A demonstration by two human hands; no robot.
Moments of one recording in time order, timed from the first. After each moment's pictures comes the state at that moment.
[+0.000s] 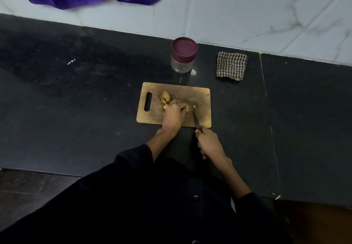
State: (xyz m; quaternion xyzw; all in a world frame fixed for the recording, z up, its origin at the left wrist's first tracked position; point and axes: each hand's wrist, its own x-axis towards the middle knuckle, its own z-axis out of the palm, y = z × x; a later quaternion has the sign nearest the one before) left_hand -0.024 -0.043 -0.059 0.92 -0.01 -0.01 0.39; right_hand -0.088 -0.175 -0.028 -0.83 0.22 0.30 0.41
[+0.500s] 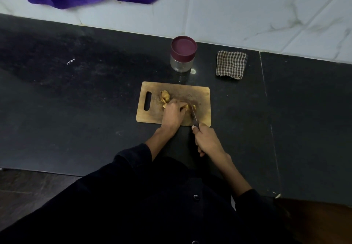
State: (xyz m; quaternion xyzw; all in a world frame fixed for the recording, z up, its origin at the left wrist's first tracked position) left_hand -0.024 -0.041 -0.057 0.92 -0.01 -0.01 0.39; right_hand -0.086 -0.171 -0.017 -0.86 0.14 0.27 0.40
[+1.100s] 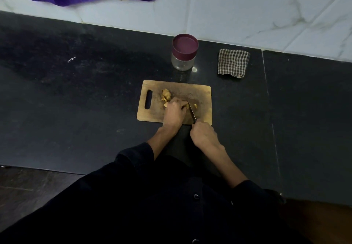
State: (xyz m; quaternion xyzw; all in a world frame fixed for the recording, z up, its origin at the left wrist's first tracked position) left_hand -0.025 -0.043 -0.055 0.92 0.00 -0.01 0.39; right_hand -0.071 -0.153 -0.019 -0.94 0.10 0.26 0.21
